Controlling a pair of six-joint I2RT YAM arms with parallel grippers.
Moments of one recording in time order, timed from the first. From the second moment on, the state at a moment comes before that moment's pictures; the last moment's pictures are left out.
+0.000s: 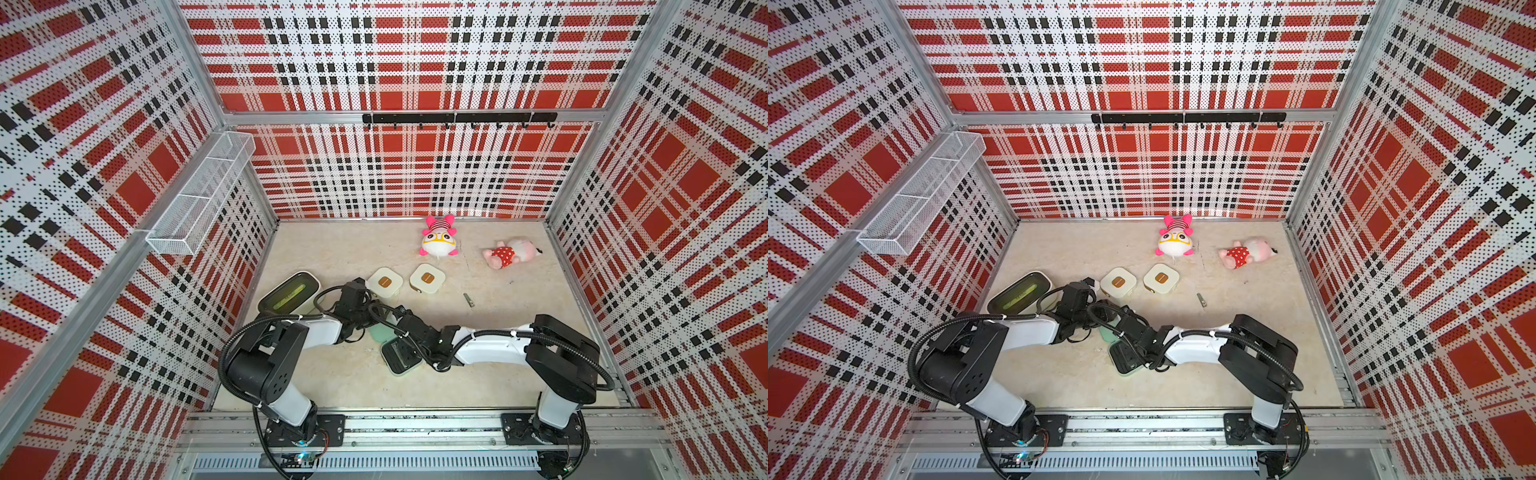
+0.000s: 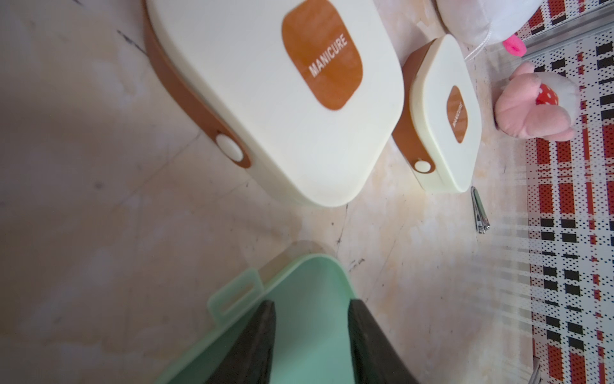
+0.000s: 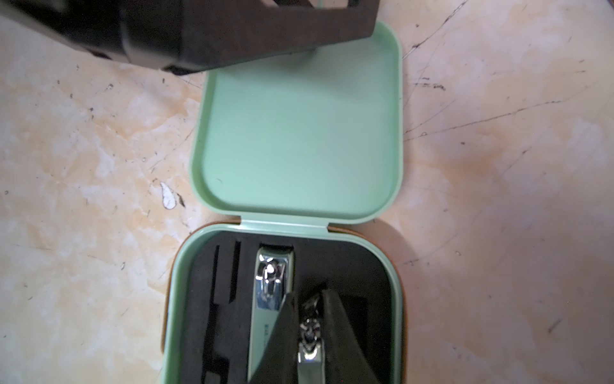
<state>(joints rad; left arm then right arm) -0.40 1.61 0.59 0.25 0.28 -0.72 1.10 1.76 0.95 -0.15 0.18 0.48</state>
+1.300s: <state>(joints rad) -0.40 1.62 0.60 0.26 0.29 -0.71 1.11 1.70 0.95 -0.20 0.26 0.50</state>
